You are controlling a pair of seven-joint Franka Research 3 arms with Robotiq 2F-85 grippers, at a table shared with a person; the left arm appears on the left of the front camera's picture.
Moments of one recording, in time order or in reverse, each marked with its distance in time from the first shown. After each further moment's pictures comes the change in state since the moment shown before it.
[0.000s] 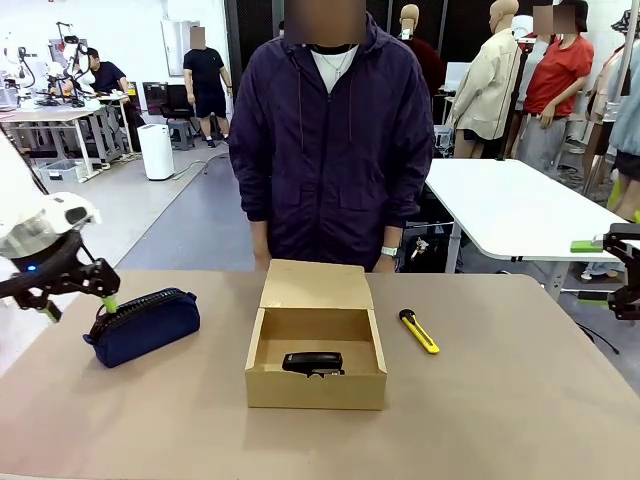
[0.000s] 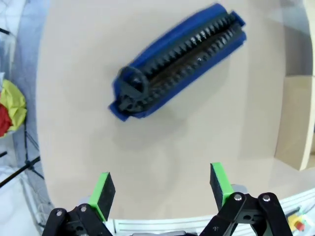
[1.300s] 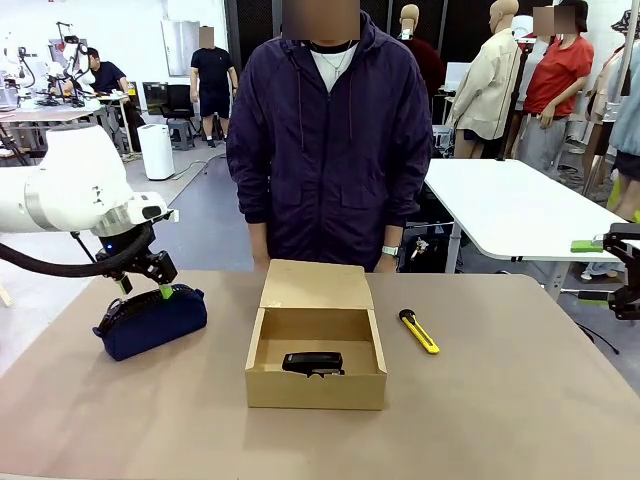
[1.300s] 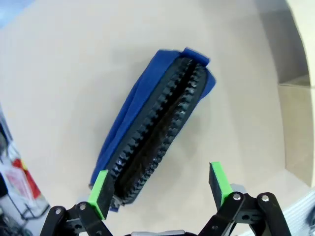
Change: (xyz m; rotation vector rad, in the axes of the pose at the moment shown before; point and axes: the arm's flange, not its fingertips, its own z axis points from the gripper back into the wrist) left arm 0.109 -0.057 -0.058 -0.016 0.047 -0.422; right arm 0.000 0.000 0.000 0.000 0.000 0.000
